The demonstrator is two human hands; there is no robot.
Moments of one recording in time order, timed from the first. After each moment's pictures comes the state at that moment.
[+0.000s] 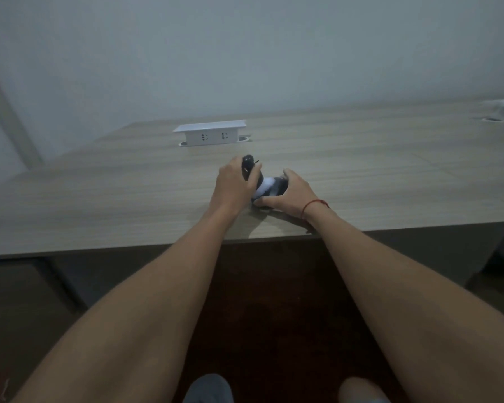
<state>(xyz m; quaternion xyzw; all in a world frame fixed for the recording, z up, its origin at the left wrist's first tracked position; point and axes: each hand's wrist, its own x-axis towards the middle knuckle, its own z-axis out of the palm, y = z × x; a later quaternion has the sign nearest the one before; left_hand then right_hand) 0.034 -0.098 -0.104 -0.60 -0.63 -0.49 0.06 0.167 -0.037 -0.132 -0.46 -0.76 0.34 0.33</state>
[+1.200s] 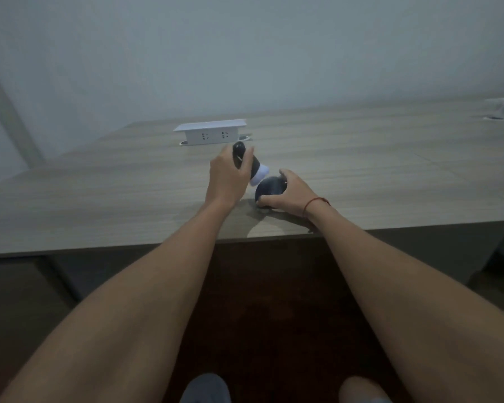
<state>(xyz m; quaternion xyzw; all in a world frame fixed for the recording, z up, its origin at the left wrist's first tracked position) 0.031 -0.099 -0.092 -0.57 -0.62 -0.54 0.05 0.172 -0.040 -0.129 -0.44 -0.77 0.33 0.31</state>
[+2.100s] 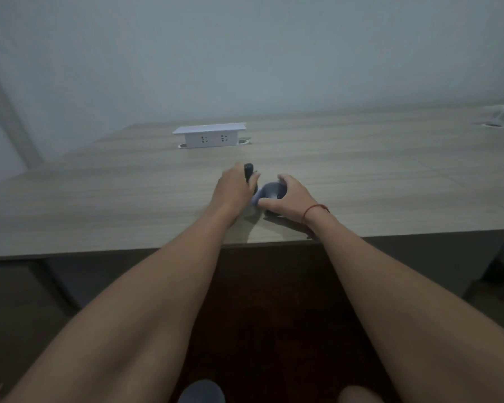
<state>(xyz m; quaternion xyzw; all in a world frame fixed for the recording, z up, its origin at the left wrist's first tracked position) 0.033 -0.084 -0.106 -0.58 -0.70 -0.42 0.03 0.170 -0.037 -0.133 -0.43 -0.77 0.34 0.32</state>
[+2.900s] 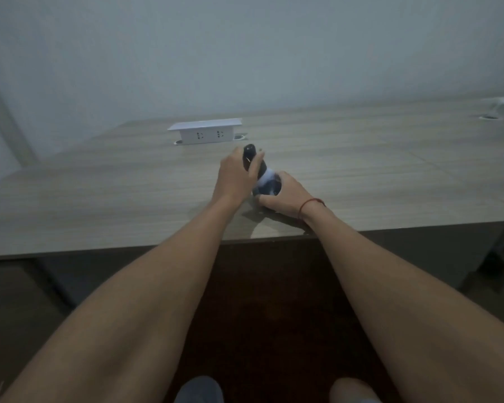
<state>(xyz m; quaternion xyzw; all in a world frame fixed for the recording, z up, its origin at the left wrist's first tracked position) 0.047 -0.079 -0.099 -0.59 -0.62 -0.51 0.04 0.172 -0.038 -0.130 -0.42 -0.78 0.35 0.31</state>
